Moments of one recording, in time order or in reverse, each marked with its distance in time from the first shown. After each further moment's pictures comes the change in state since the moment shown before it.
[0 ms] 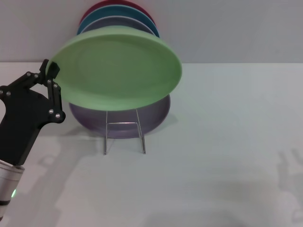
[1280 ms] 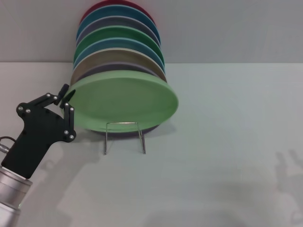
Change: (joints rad) left arm -0.025 -0.003 0.055 0.100 0.010 -0.059 0.215; right arm 0.001 0.001 -0.007 0.010 -0.007 0.000 0.002
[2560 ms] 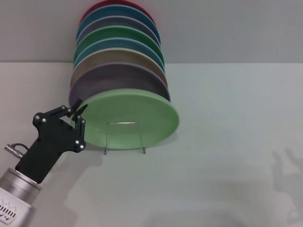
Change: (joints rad) left arm -0.005 -0.005 0.012 0.003 0.022 -0.126 0.002; right arm 0.011 0.002 -0.006 0.001 -0.003 0.014 0.000
